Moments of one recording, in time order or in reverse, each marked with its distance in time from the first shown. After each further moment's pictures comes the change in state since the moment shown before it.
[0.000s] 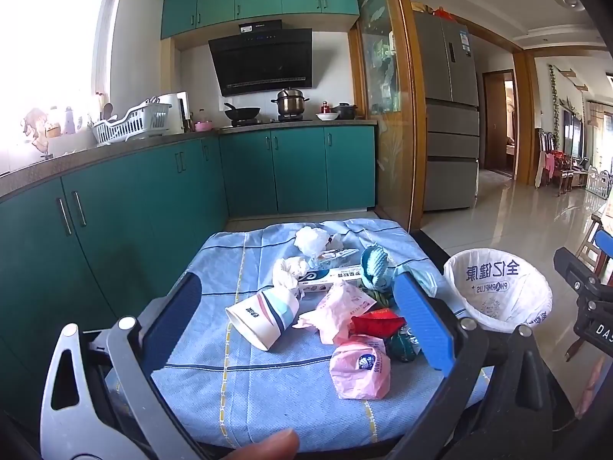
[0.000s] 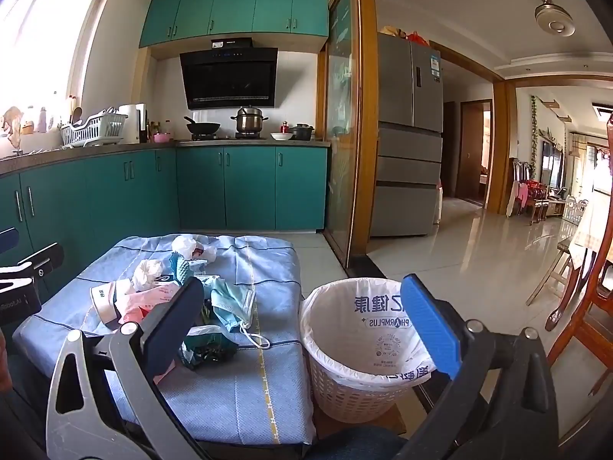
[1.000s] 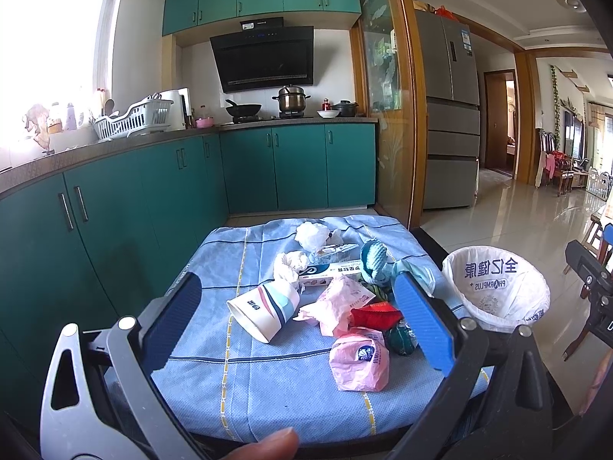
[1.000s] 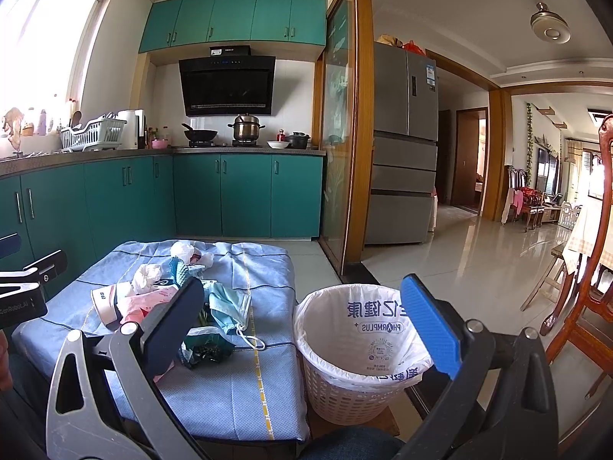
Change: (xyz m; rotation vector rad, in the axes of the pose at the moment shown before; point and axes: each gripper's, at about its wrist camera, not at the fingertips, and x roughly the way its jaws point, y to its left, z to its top) left arm -0.005 0.000 -0.005 -0.004 0.010 0.000; right arm -0.015 0.003 -0.002 -0.008 -0.032 -0.018
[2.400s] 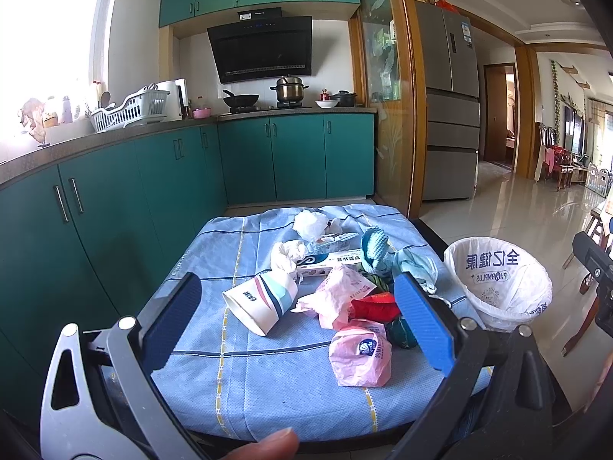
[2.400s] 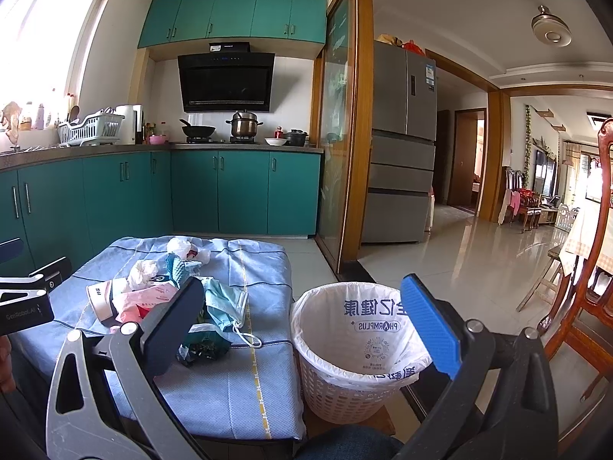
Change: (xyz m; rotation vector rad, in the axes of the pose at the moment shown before) left arm 0.012 0.002 -0.005 -0.003 0.040 -0.006; right arm 0.003 0.006 -0.003 -0.013 0.010 -0.014
